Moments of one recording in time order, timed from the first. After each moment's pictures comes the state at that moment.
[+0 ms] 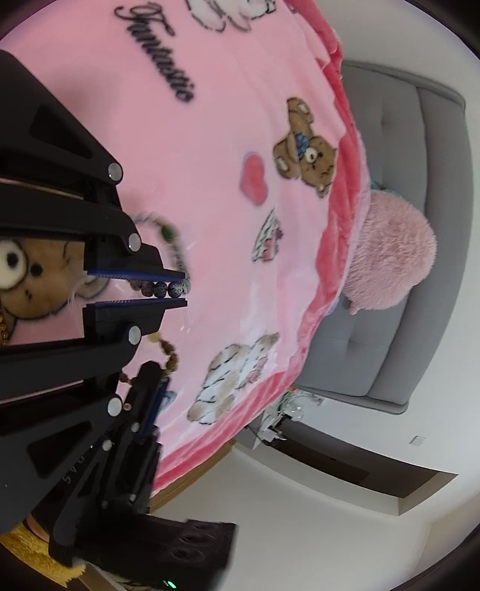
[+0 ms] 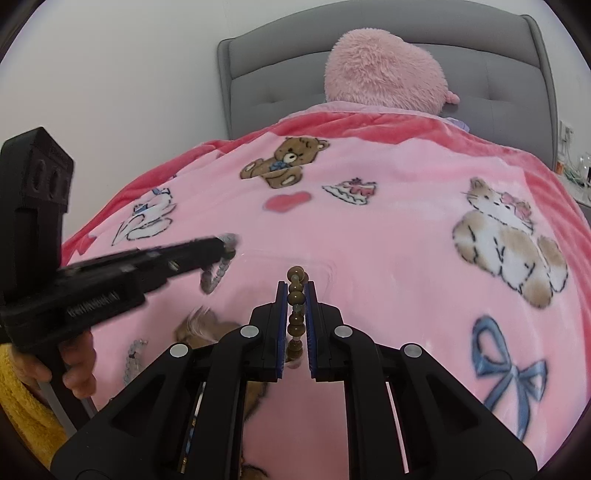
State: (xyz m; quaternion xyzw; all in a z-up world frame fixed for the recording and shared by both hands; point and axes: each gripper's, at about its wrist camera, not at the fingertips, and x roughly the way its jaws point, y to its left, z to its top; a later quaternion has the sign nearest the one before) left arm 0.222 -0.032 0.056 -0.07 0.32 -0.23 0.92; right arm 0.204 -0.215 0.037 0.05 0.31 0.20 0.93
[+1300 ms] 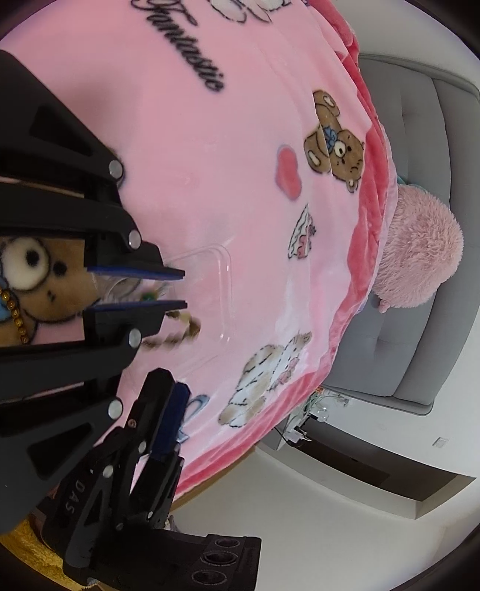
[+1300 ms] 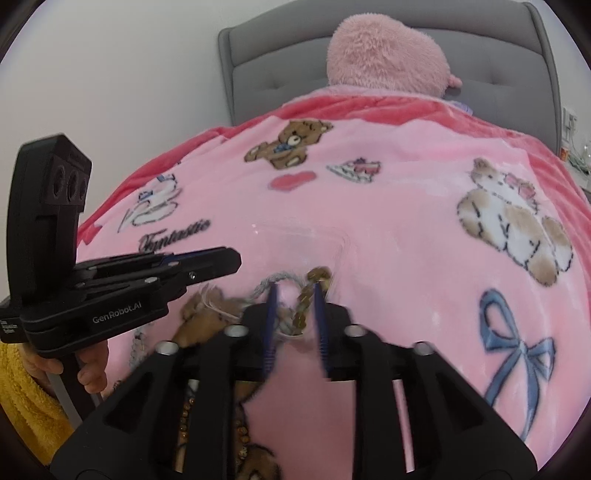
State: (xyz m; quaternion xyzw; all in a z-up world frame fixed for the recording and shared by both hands) left arm 0.224 -0.041 0.031 -0.06 0.37 -0.24 0.90; right arm 0.195 -0.216 0.035 0.05 0.33 0.21 0.92
